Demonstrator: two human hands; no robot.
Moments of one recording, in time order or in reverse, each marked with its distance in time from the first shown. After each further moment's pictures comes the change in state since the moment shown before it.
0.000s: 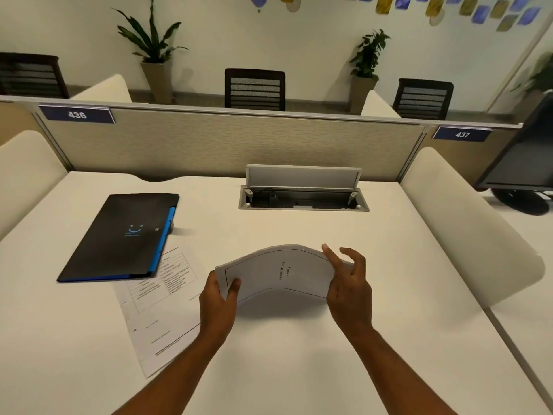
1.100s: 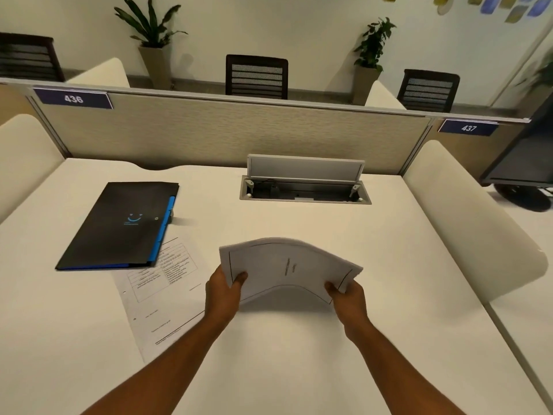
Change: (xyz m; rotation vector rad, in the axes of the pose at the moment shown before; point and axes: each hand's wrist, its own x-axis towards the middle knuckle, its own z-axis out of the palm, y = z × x) left_hand 0.009 0.000 0.005 0.049 -0.073 0.007; right_hand -0.018 0.018 0.018 0.549 -0.278 0.855
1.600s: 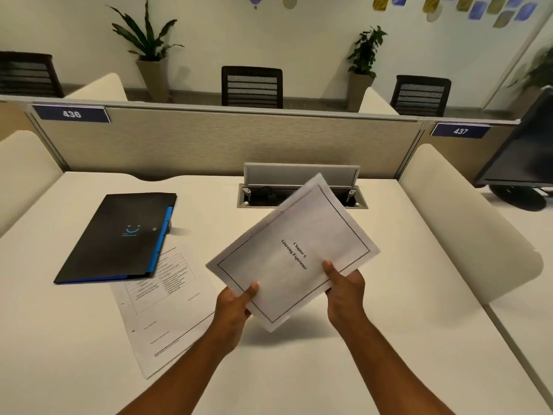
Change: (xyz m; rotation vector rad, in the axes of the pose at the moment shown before) left_hand -0.018 -0.001 0.015 -0.609 -0.242 -0.308; right_hand -0.009 -0.048 0.019 0.729 0.054 0.038
